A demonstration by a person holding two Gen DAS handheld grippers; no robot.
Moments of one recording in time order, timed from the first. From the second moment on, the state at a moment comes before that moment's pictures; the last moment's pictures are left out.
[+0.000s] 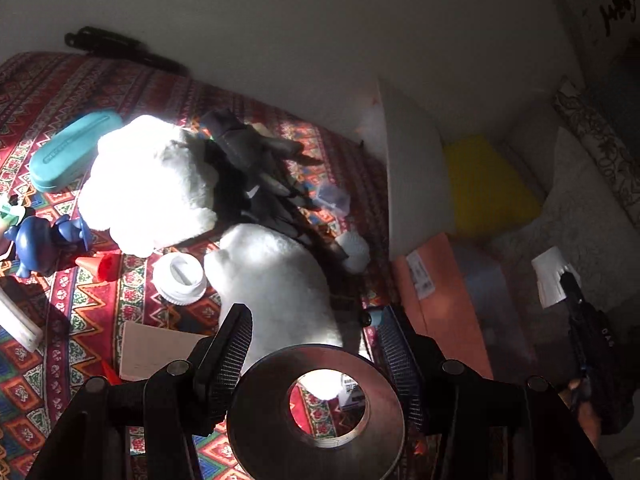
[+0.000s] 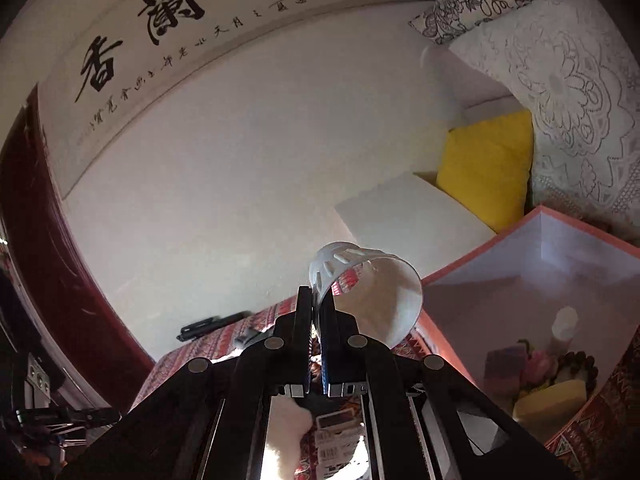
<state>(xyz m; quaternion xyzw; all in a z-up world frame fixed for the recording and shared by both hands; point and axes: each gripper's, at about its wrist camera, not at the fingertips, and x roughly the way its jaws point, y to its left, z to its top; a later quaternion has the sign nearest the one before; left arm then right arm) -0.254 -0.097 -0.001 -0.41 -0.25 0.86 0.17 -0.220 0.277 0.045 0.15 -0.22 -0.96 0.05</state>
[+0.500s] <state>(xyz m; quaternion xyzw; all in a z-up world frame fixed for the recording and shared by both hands) -0.334 0.150 -0.017 -0.46 -0.21 0.79 0.33 -0.231 0.432 -0.013 0.19 -0.31 -0.93 -0.06</state>
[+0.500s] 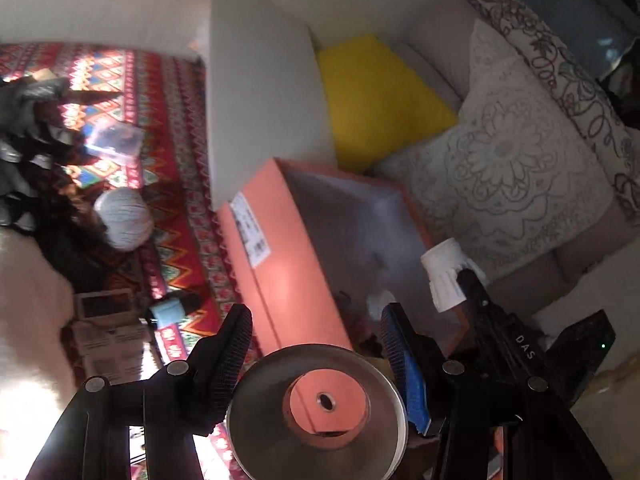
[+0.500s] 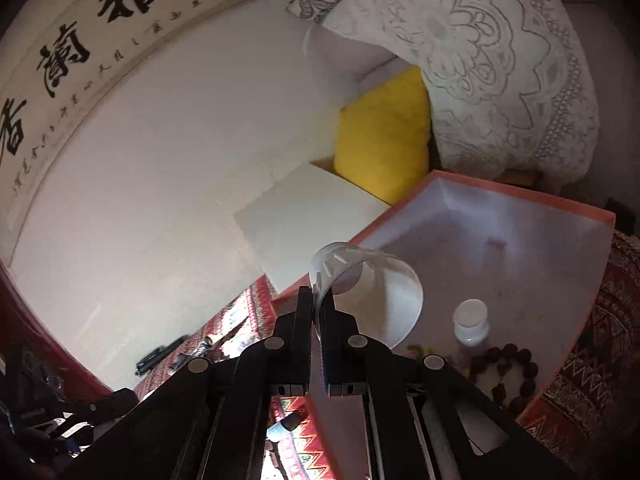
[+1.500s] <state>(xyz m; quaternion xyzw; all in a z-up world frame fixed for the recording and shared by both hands) -0.314 0.248 -0.032 -0.47 -0.18 0.80 0.33 -0.199 0.504 -0.026 0.22 -0.30 -0.90 -0.20</state>
